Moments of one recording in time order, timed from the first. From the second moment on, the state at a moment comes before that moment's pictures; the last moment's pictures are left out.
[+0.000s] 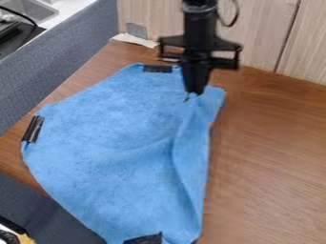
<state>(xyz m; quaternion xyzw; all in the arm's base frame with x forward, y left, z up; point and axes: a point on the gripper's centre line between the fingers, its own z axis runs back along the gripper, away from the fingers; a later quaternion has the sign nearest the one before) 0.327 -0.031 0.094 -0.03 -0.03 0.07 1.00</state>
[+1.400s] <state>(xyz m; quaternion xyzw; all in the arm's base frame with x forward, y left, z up) 0.309 0.003 0.055 0.01 0.05 0.17 0.98</state>
